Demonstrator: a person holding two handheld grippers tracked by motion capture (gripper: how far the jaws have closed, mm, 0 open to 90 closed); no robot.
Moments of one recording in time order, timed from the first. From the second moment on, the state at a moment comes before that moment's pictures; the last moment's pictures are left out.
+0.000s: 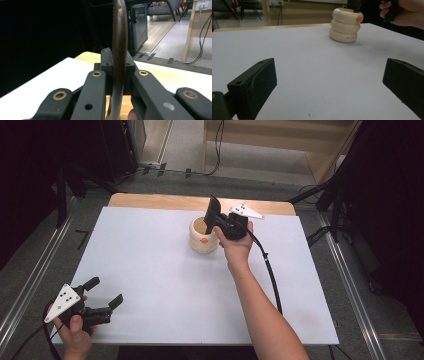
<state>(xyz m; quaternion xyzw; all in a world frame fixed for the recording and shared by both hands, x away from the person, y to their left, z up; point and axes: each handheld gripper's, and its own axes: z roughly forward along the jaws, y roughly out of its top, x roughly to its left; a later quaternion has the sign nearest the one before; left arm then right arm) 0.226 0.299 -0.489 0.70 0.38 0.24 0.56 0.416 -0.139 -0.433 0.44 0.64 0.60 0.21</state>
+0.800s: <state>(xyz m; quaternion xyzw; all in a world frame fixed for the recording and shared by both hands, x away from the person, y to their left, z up) 0.226 0.298 -0.489 0.70 0.38 0.24 0.55 0.414 -0.159 -0.447 0.47 0.65 0.56 0.22</state>
